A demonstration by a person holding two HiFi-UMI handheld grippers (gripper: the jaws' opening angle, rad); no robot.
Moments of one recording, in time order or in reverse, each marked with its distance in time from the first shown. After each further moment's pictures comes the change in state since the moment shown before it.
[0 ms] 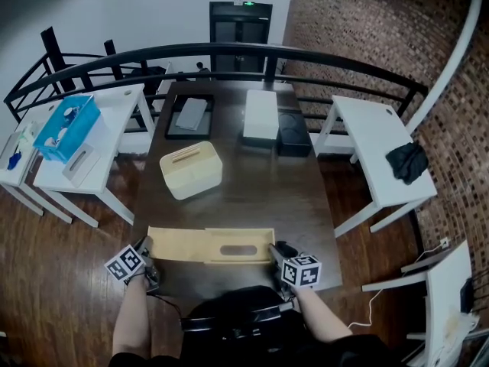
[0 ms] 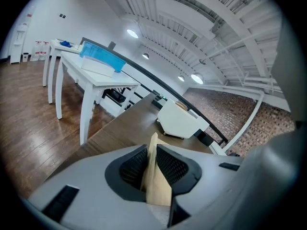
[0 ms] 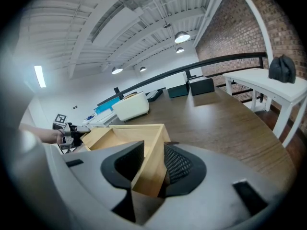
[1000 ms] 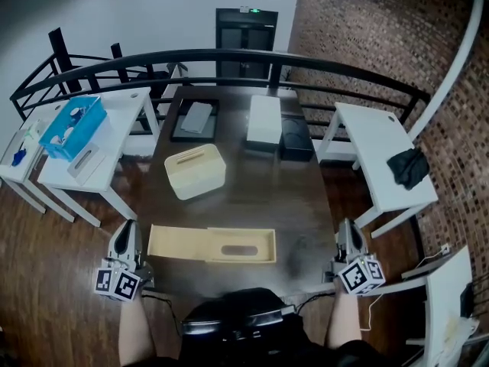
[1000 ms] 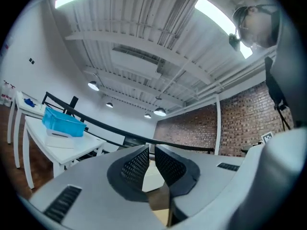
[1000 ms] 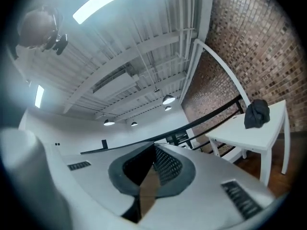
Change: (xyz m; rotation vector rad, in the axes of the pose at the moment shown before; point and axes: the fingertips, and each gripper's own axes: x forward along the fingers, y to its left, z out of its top) left arm -0.127 -0.161 0.114 0.379 -0.538 -0.361; right arm -0.201 -0.058 0.178 0.046 -0.738 -0.122
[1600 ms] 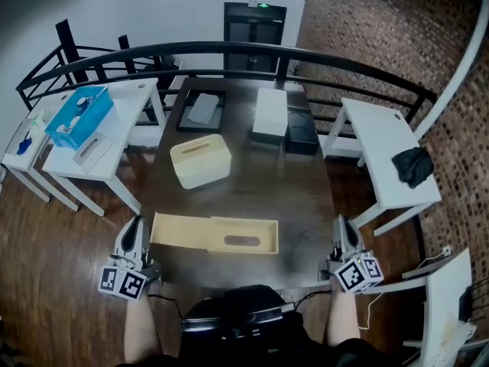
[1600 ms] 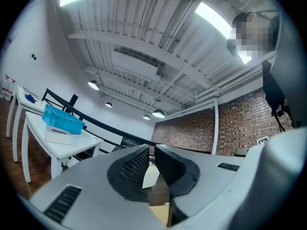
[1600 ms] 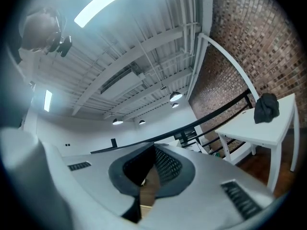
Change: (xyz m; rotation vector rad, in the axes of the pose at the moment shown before) left arm -0.020 -0.027 0.005 -0.048 -0.014 -0.013; right arm -0.002 0.036 -0.005 0.015 0.033 0.099
